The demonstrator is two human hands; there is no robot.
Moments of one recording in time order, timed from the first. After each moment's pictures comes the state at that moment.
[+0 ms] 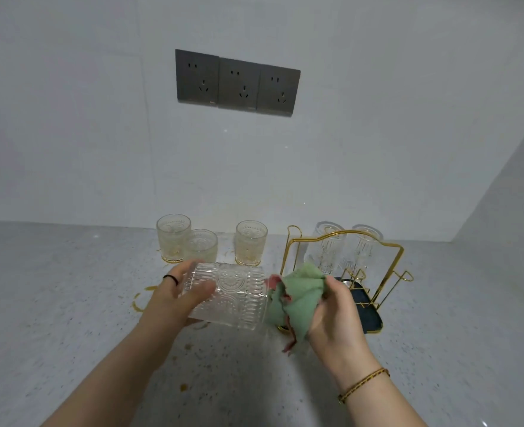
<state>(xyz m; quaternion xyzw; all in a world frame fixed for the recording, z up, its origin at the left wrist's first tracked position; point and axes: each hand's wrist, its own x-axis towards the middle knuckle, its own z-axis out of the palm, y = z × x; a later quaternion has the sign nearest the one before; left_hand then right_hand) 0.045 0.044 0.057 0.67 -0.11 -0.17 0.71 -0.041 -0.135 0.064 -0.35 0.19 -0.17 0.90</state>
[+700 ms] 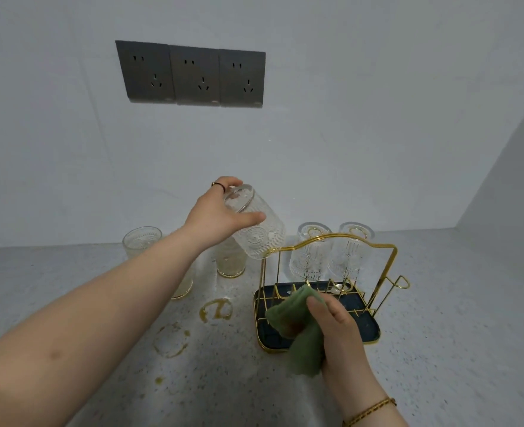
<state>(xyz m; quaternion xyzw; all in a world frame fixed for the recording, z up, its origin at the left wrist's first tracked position) 0.130 -0.096 0.132 0.83 -0.29 -0.02 0.48 -0.040 -0.187 0.041 -0.57 0.28 -0.22 0.74</state>
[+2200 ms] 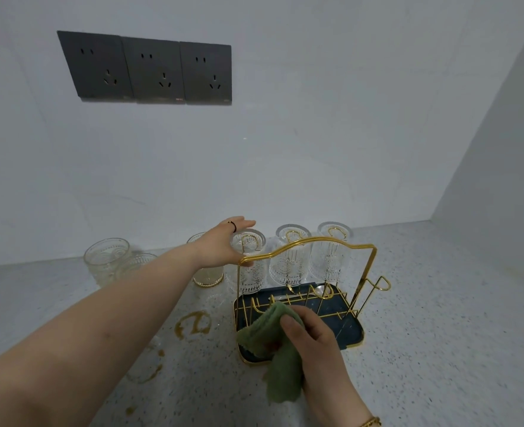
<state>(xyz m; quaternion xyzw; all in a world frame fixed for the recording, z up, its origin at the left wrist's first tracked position) 0.168 -0.145 0.077 0.84 -0.43 -0.16 0.29 -0.041 -0.186 0.042 -0.59 0.26 -0.19 0.74</state>
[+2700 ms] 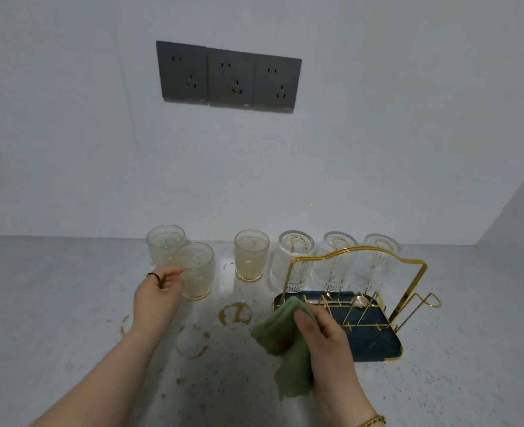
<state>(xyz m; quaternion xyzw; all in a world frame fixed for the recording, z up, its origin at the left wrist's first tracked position) 0.139 0.005 0.019 0.82 -0.01 0.06 0.57 -0.020 -0.144 0.046 -0.60 0.26 -0.18 0.74</state>
